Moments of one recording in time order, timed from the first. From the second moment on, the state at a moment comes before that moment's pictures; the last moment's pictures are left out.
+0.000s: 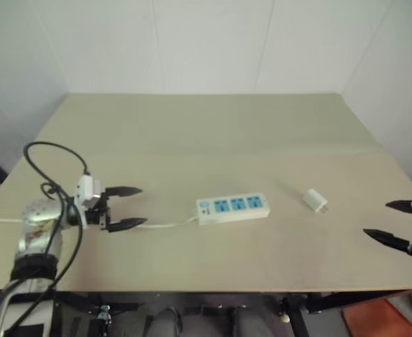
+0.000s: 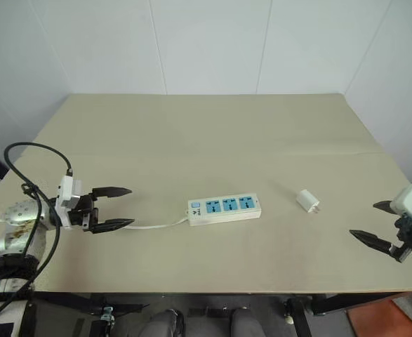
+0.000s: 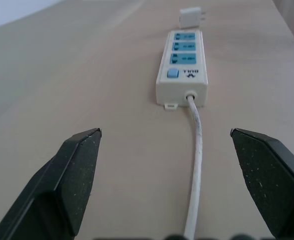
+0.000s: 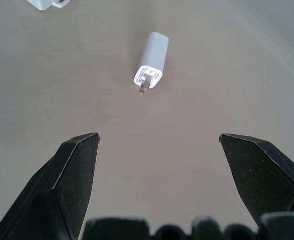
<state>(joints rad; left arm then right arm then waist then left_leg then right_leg) -0.52 0.64 0.14 0.61 -0.39 -0.20 -1.56 0.20 -1.06 -0.64 -0.17 0.29 0.38 1.07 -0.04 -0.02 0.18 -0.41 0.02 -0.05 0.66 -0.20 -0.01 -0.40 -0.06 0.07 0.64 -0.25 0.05</state>
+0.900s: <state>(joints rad) -0.91 0.26 0.00 1.29 -0.10 -0.61 -1.48 0.18 -0.96 -0.62 -0.37 0.30 0.44 0.95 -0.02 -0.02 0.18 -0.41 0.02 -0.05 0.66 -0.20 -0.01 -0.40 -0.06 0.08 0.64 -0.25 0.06</state>
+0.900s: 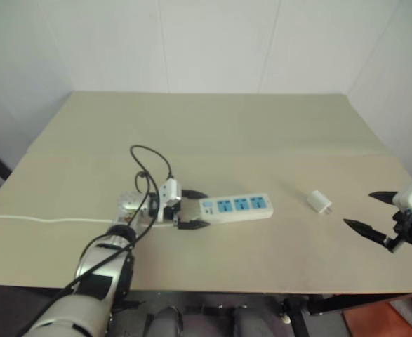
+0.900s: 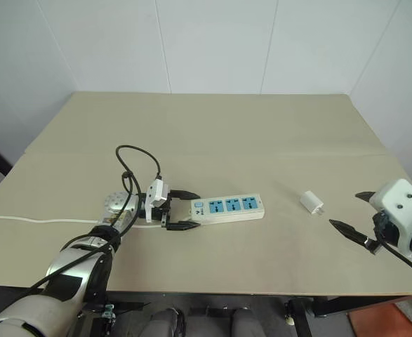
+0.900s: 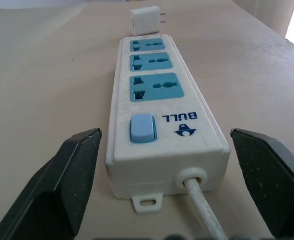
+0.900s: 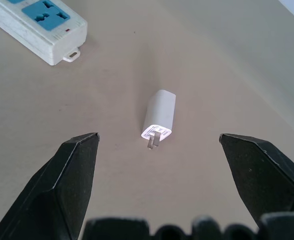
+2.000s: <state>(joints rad) -0.91 0.21 0.03 1.31 -0.03 -0.59 -1.38 0.14 -0.97 -0.55 -0.32 0.28 0.42 0.93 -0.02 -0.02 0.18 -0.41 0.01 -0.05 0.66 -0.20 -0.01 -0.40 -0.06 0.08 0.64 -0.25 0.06</state>
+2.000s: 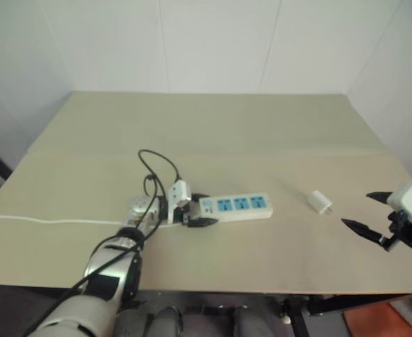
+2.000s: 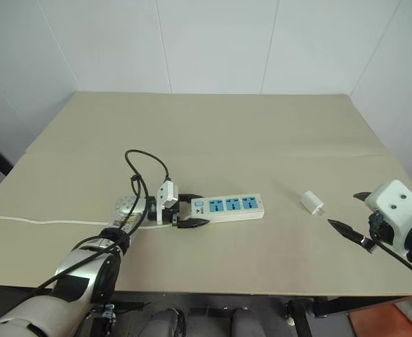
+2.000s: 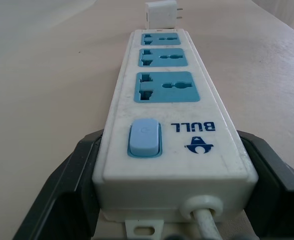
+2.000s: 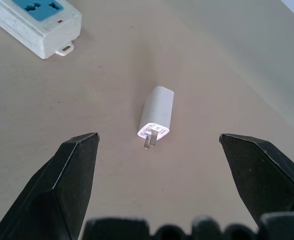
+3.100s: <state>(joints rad) -0.87 0.19 0.02 1.20 -0.07 -0.53 -1.49 -1.32 -0.72 0.69 1.04 -0.18 0.83 1.24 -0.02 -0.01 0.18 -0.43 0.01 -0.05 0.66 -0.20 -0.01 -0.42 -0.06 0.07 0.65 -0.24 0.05</state>
